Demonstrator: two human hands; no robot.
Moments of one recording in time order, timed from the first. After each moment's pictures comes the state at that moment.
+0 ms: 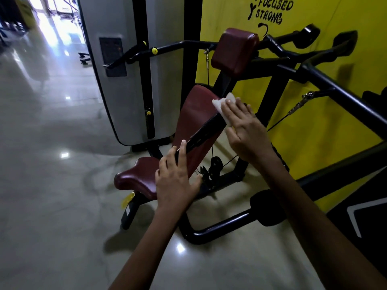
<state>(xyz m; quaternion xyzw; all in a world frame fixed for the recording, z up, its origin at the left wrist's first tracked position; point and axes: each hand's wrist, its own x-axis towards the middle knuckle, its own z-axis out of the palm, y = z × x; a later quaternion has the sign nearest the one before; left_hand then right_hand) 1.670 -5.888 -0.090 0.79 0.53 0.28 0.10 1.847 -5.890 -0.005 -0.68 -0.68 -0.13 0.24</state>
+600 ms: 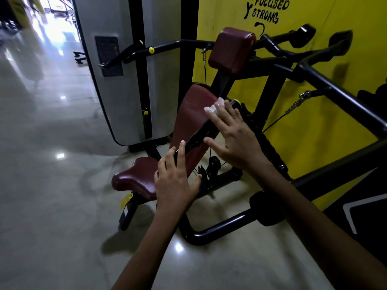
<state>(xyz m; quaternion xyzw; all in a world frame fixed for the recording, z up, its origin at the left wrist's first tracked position) 1.670 -5.889 -0.089 0.79 0.53 0.29 0.12 1.838 -5.883 -0.020 -0.65 -0.72 -0.17 0.18</state>
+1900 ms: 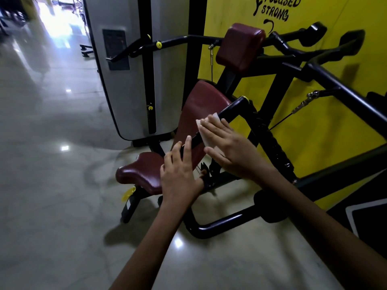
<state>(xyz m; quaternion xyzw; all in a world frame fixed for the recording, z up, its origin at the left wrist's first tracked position) 1.670 -5.889 -0.089 0.79 0.53 0.28 0.11 1.824 -5.896 -0.030 -0.56 -0.81 -0.12 0.13</state>
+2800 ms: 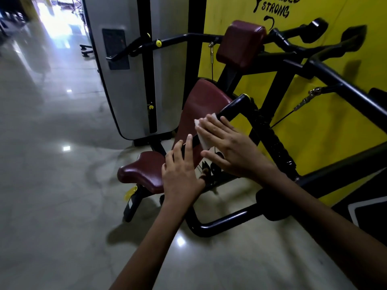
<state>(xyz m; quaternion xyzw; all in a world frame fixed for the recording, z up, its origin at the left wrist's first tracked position) 1.669 -5.890 -0.089 0.80 0.53 0.28 0.11 1.822 -5.894 -0.030 -0.56 -0.81 -0.18 0.07</state>
